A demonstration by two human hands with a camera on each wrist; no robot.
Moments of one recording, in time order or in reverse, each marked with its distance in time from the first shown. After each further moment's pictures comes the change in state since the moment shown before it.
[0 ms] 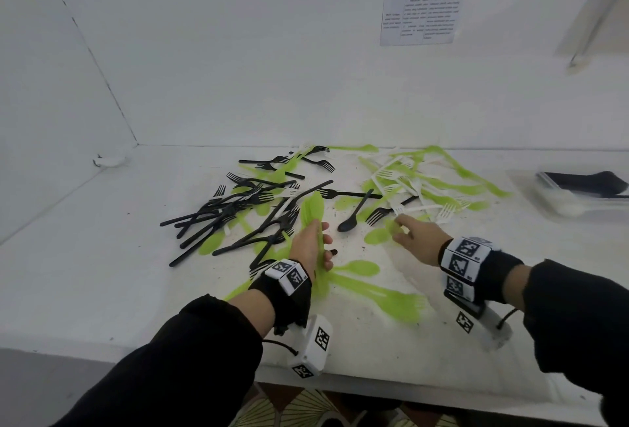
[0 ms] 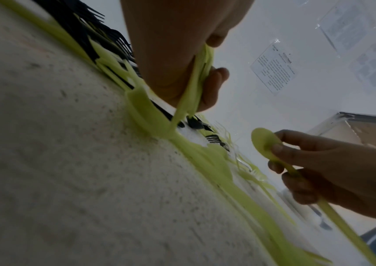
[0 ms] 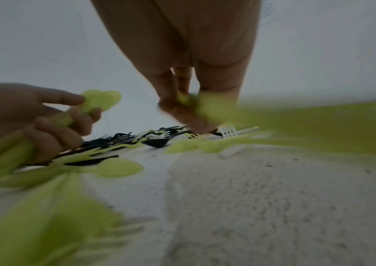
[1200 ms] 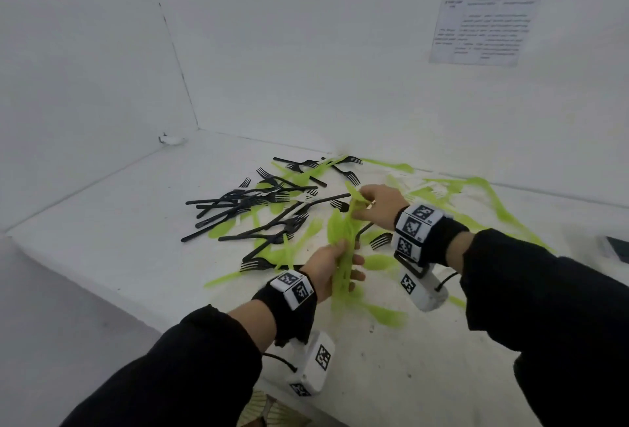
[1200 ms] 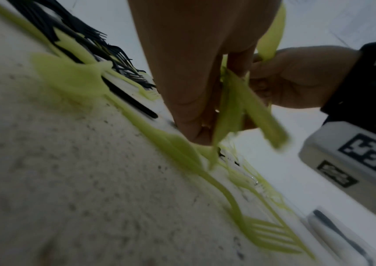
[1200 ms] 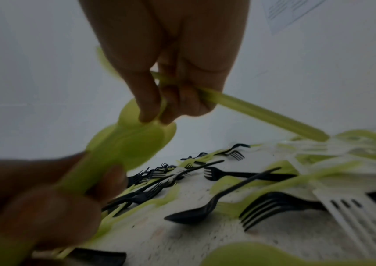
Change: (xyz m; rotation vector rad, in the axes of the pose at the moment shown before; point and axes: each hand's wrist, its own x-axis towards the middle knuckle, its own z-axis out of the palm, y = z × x) left_hand -0.016 -0.009 0.060 -0.045 -0.106 -0.059; right_hand 0.088 -0.045 -0.042 -0.001 0.024 -0.479
